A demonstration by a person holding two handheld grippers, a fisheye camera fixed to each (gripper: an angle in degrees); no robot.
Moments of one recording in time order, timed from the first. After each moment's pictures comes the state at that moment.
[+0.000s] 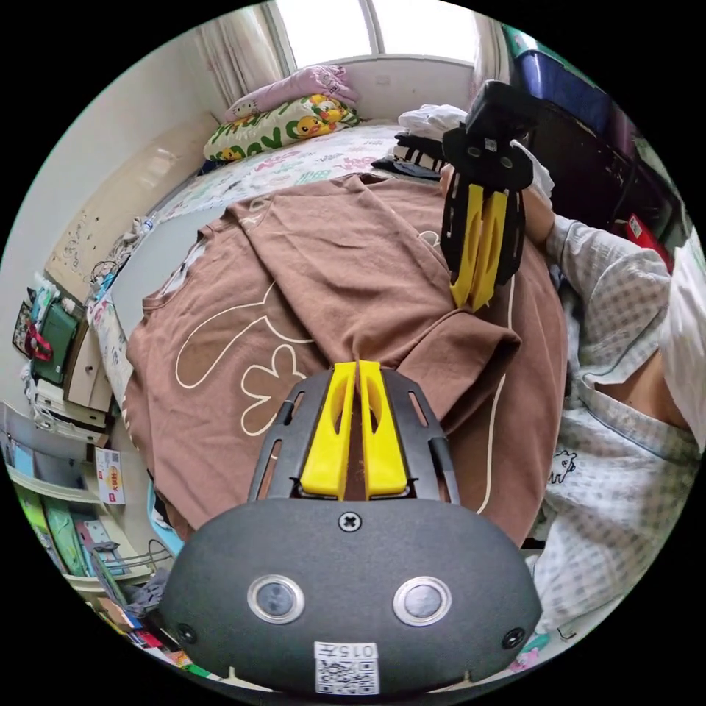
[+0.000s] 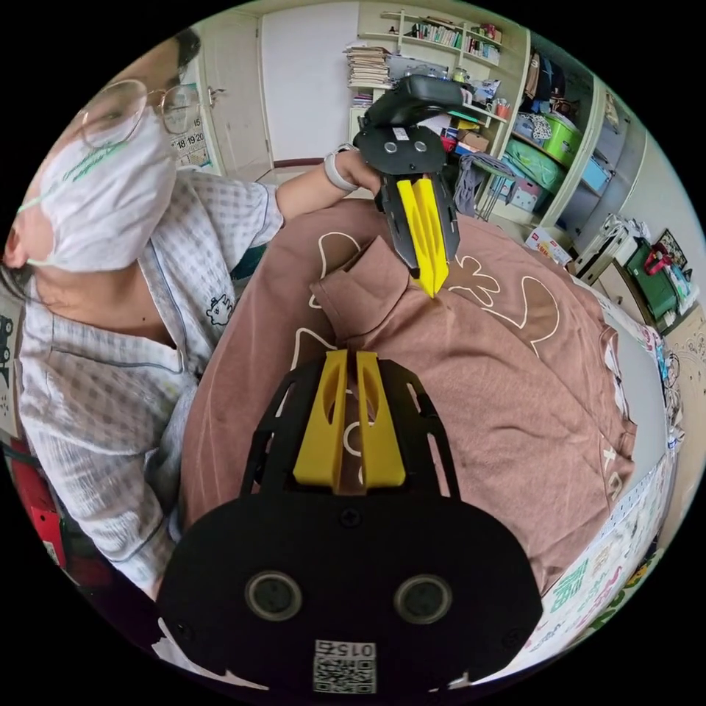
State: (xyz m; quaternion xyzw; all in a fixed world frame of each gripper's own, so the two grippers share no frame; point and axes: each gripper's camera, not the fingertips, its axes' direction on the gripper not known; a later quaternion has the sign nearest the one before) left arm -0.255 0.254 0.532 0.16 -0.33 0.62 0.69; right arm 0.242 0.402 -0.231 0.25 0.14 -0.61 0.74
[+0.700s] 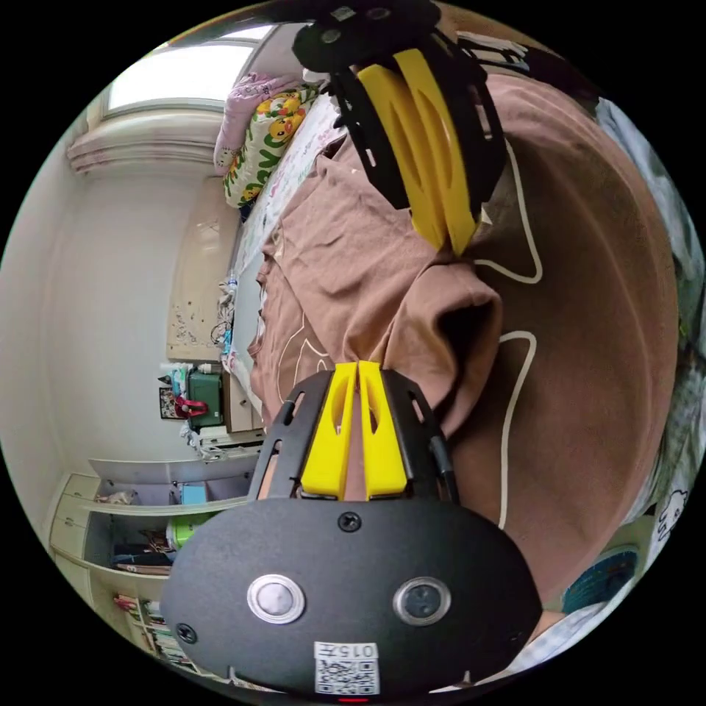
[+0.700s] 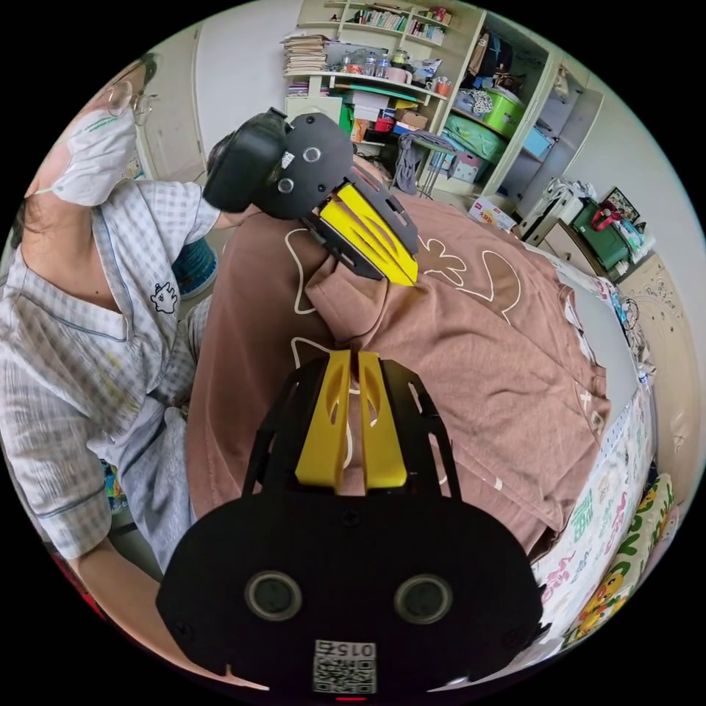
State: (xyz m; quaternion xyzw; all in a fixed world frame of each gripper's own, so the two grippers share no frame) left arm -0.190 0.438 0.599 0.22 -0.57 0.62 0.49; right arm 0.211 0.440 -0.182 0.32 0.22 -0.51 0.77
